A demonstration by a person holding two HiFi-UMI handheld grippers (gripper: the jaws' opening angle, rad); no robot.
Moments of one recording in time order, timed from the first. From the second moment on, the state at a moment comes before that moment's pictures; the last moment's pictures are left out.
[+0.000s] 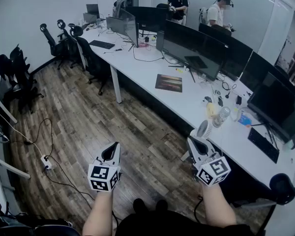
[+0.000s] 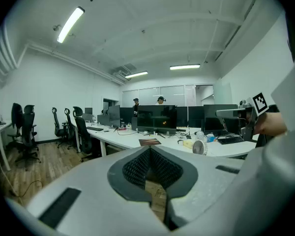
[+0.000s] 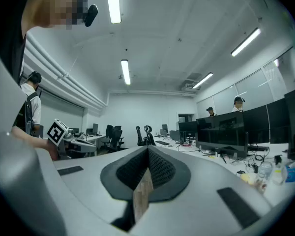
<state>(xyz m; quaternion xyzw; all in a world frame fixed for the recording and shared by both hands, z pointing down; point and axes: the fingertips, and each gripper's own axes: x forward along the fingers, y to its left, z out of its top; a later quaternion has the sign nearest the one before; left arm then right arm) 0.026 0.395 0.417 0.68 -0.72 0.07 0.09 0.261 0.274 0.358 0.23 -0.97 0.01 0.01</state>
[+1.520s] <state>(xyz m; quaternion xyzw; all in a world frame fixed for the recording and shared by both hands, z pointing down) -0.014 0.403 0.419 0.70 -0.70 0.07 0.09 0.187 0.306 0.373 0.21 -0.98 0.05 0.01</state>
